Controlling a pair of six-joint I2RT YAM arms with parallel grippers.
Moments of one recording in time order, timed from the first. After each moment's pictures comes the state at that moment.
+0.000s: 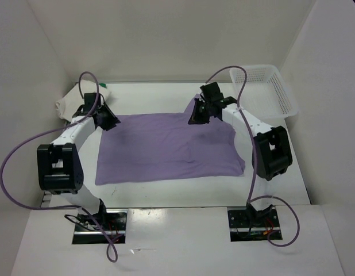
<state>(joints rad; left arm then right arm) 0.05 1.58 1.12 -0.37 0.14 -0.66 0.41 1.80 1.43 -0.50 -0.24 0.60</state>
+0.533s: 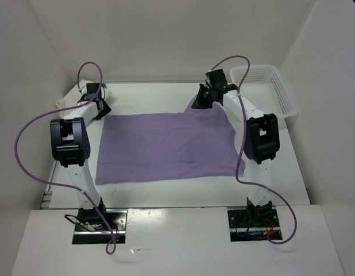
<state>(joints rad) 0.12 2.02 1.49 -0.32 -0.22 -0.56 0.29 2.08 1.75 -0.50 -0.31 0.53</state>
